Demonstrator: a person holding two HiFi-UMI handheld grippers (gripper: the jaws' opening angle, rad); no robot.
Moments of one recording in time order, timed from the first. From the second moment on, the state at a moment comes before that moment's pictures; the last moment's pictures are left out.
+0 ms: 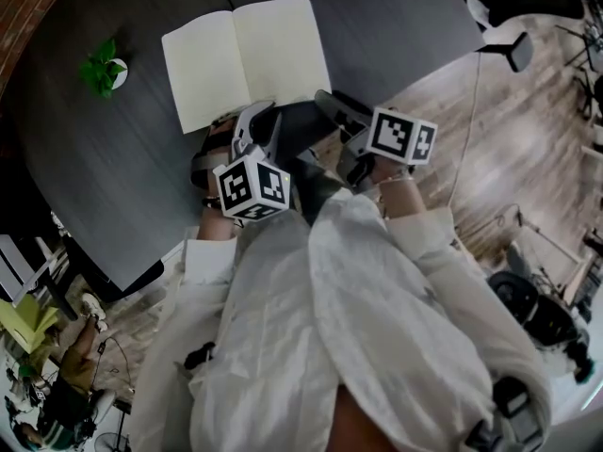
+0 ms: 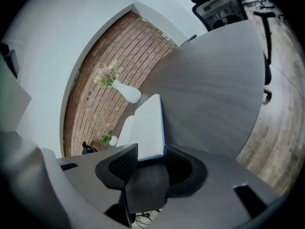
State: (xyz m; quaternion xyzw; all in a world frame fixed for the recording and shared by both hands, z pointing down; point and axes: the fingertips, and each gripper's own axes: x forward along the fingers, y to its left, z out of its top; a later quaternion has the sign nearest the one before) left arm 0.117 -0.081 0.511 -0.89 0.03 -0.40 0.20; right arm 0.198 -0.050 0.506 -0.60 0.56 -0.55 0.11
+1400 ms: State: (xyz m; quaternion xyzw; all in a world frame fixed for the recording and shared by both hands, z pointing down) left arm 0.108 -0.093 0.495 -0.92 0.09 -0.35 0.14; right arm 0.196 -0.064 0.450 -0.59 0.65 -0.48 0.09
